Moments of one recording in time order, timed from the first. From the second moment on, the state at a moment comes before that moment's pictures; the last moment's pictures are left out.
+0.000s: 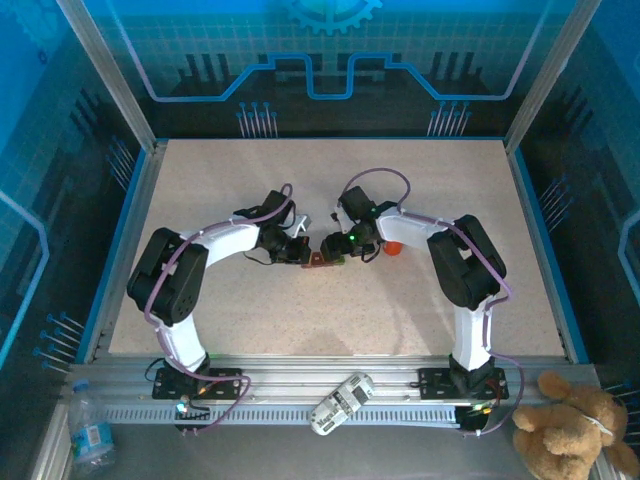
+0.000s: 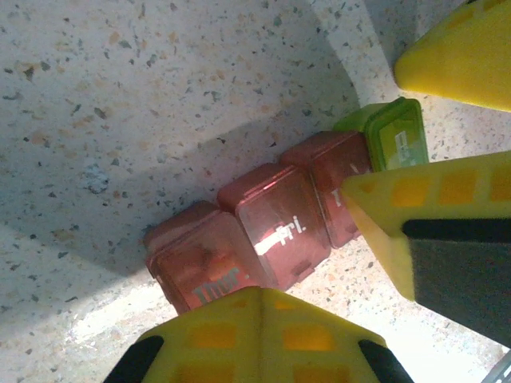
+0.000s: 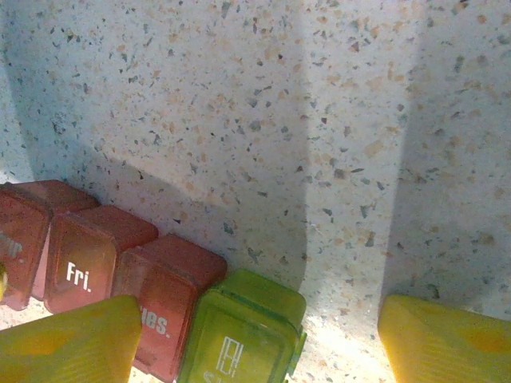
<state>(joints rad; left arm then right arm) -0.42 1.80 1.09 -0.48 0.45 -0.33 0.56 1.97 1.30 -0.55 -0.25 0.28</state>
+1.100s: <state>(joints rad) -0.41 1.59 1.08 -0.32 0.28 -0.37 0.51 1.95 1.45 -0.62 -0.28 0.29</state>
